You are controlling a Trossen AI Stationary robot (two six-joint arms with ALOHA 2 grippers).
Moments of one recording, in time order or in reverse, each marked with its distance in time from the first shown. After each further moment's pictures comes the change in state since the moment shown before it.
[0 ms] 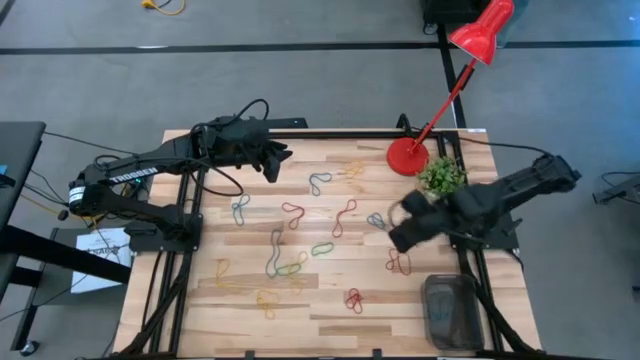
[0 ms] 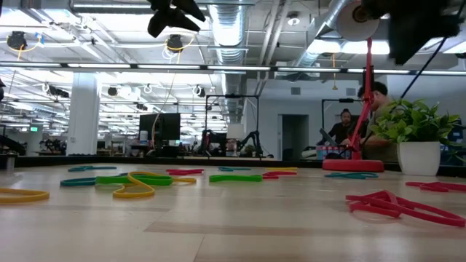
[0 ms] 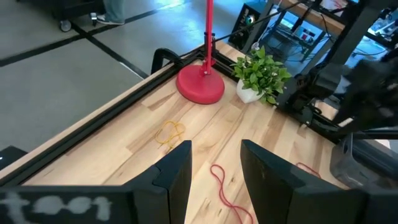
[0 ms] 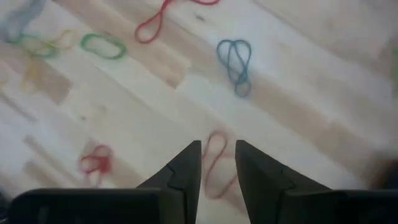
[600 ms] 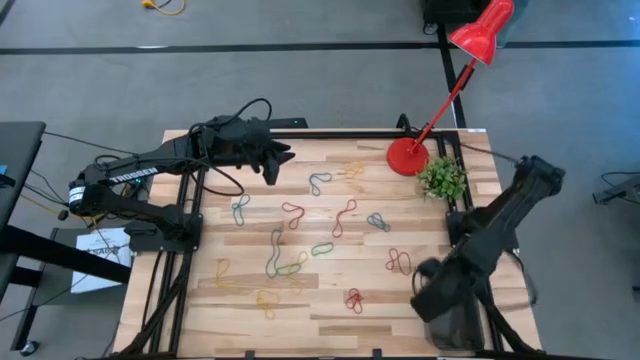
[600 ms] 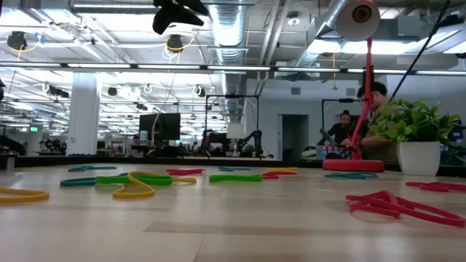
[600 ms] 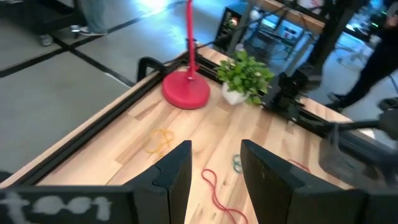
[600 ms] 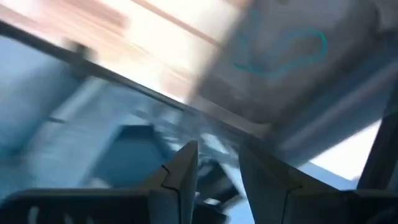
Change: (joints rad) left arm -0.001 0.000 0.000 0.040 0.046 0.063; right arm 0.446 0.133 0.027 0.167 -0.575 0.655
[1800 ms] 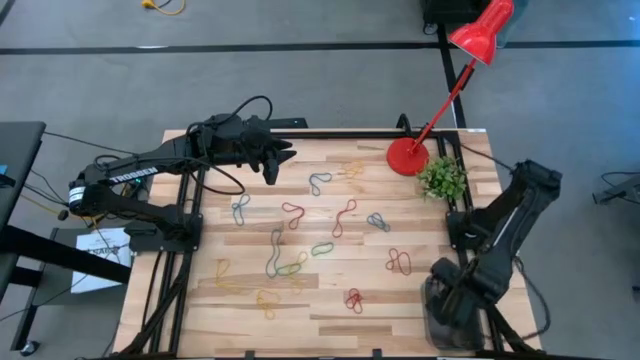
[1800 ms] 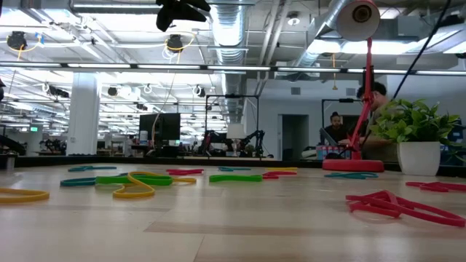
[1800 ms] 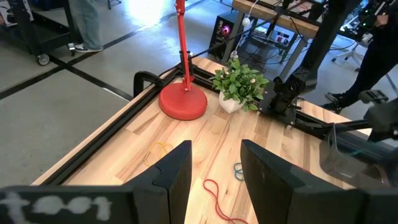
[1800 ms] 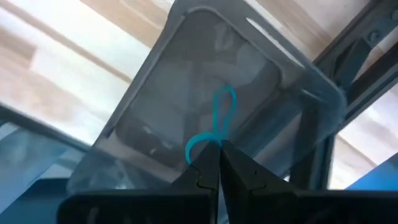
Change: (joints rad) left arm 0.003 0.000 0.000 0.044 0.025 0.070; right arm 0.194 0.103 -0.025 -0.173 0.163 -0.007
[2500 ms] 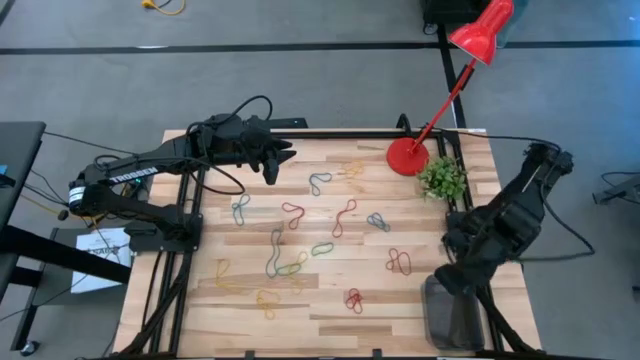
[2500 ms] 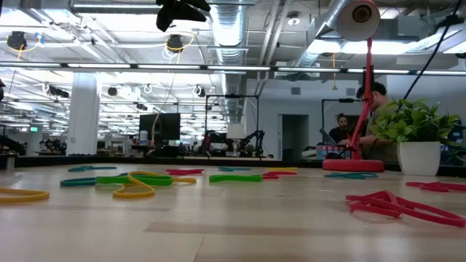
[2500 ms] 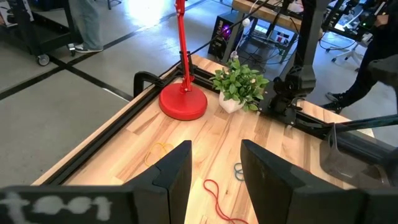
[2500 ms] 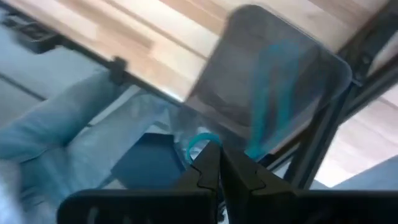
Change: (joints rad) left arm 0.000 0.000 0.000 0.001 0.000 0.002; right arm -0.146 -0.333 0.097 -0.066 -0.024 0.034
